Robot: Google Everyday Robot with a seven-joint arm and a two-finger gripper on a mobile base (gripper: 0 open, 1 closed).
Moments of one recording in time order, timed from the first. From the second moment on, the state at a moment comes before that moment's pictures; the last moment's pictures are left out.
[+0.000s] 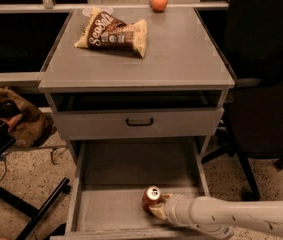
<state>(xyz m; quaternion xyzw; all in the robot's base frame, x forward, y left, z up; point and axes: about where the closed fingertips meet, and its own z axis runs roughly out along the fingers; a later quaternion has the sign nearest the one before) 0.473 -0.074 0.389 -0.36 0.85 0.16 0.34</state>
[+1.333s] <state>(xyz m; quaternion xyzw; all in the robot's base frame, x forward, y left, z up) 0.473 -0.074 0.389 -0.36 0.85 0.16 0.34</state>
